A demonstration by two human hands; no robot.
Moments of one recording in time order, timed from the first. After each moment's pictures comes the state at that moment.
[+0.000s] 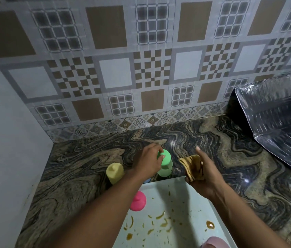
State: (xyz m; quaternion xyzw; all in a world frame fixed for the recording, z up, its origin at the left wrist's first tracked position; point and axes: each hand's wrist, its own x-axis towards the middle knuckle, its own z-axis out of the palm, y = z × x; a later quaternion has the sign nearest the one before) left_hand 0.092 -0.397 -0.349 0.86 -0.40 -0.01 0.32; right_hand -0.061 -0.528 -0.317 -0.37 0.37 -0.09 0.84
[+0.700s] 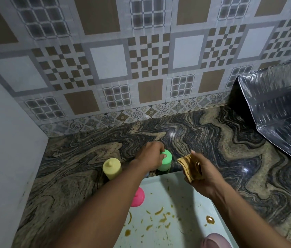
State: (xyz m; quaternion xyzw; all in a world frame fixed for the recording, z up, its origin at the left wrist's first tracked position) left_hand 0.101 -0.419 -0.358 0.89 -0.37 -0.14 0.22; right_hand -0.056 -0.541 -0.353 -0.37 0.40 -0.08 0.84
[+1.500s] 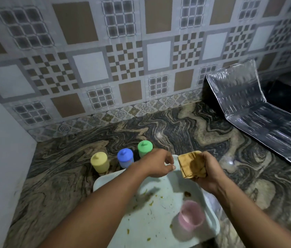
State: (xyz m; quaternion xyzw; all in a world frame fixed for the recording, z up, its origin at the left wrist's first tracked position) left_hand -0.005 -0.421 -0.323 0.82 -0.50 -0.23 0.17; right_hand -0.153 -0.549 -0.342 -0.41 0.43 -0.16 0.79
